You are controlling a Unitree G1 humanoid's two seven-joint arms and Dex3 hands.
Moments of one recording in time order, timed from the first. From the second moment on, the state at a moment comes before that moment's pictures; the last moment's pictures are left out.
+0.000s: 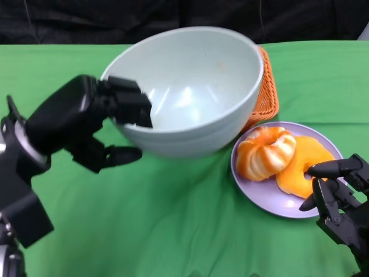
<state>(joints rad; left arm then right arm) -0.77 0.29 0.21 1.12 0.39 -1.58 -0.50 0.17 0.07 -0.08 -0.04 0.17 -0.34 0.10</state>
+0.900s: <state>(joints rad) -0.76 0.46 -0.66 1.18 1.58 -0.97 1.29 0.15 0.07 -0.09 -0.03 0.16 -0.34 0.10</state>
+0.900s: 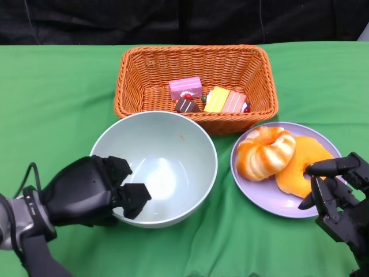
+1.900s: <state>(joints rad) -0.84 0.50 -0.61 1.41 0.82 -1.30 0.31 0.14 0.07 -0.09 -0.02 0.16 -0.34 0.10</state>
